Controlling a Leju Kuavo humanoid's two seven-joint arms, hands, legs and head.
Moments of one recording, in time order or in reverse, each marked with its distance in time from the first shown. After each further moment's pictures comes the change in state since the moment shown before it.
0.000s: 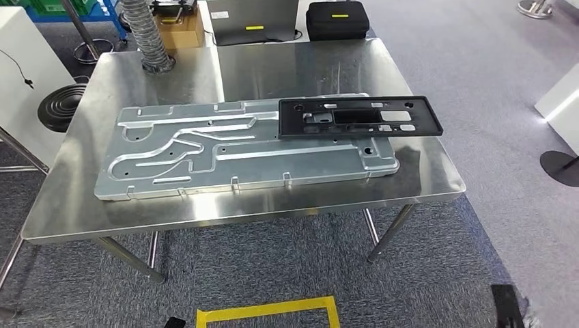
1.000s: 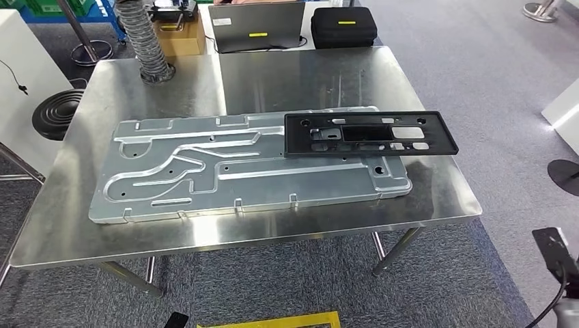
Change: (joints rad) left arm -0.014 -0.009 -0.003 0.000 -0.007 -0.008 -0.014; right arm -0.157 -0.238 0.165 -0.129 0.054 -0.047 -0.083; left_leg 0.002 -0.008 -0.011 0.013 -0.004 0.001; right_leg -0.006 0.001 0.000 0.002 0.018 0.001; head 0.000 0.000
